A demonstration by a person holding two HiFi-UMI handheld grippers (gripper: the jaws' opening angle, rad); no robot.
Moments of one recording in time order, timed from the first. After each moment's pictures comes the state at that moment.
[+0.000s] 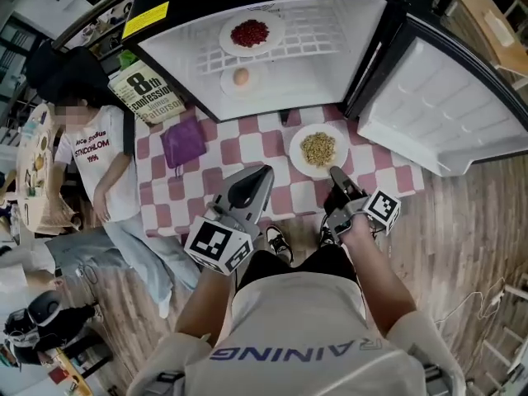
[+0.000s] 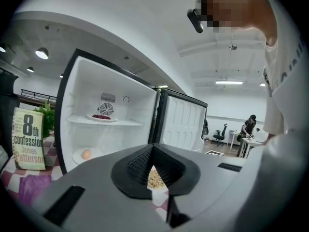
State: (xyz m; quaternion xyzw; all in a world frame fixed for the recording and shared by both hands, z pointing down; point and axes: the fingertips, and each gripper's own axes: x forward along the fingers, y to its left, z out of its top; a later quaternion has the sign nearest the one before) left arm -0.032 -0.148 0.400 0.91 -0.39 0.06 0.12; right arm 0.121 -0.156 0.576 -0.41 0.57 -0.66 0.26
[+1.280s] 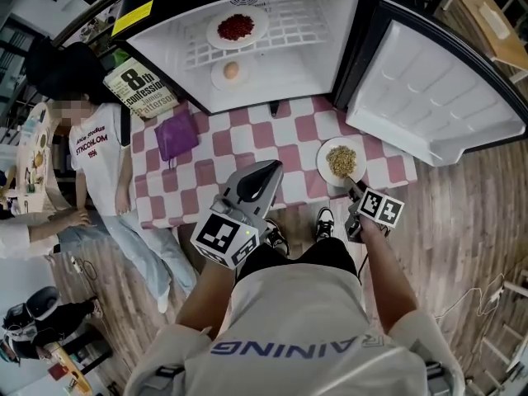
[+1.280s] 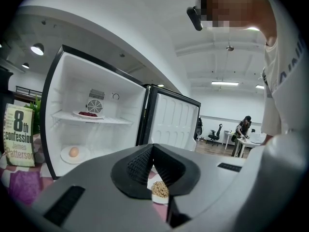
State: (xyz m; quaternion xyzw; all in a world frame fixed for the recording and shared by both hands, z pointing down) left arm 0.018 -0.128 0.399 0.92 -0.36 0.06 0.12; right arm 0.219 -0.097 0.675 -0.56 0.64 -0.53 -0.10
